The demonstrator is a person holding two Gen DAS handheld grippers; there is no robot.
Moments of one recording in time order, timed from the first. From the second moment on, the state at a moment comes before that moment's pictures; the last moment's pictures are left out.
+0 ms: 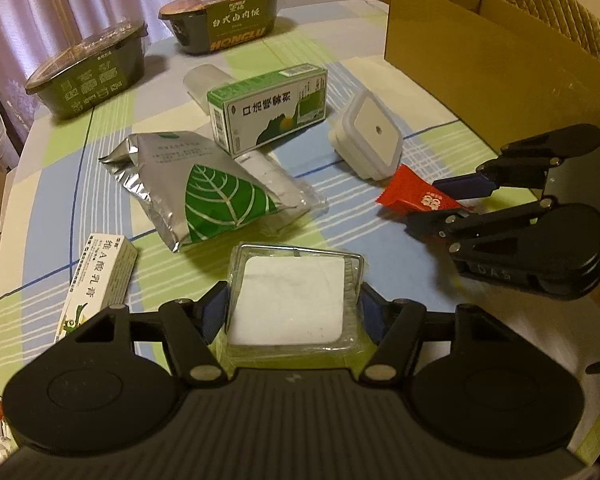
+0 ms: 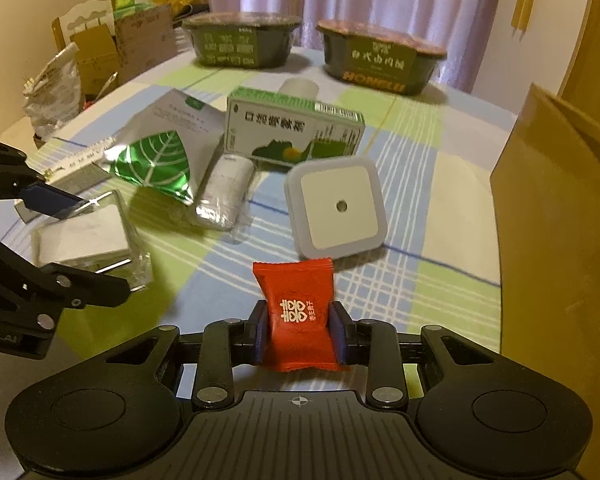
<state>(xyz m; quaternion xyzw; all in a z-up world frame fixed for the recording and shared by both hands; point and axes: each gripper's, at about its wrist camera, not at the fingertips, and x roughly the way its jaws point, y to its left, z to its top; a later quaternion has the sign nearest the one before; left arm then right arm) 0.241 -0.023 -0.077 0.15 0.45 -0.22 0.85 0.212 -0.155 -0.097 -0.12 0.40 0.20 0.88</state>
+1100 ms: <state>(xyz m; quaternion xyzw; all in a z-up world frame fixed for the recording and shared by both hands) 0.236 -0.164 0.034 0.08 0.31 -0.30 0.90 0.176 -0.311 0.031 -0.03 0.27 -0.02 0.96</state>
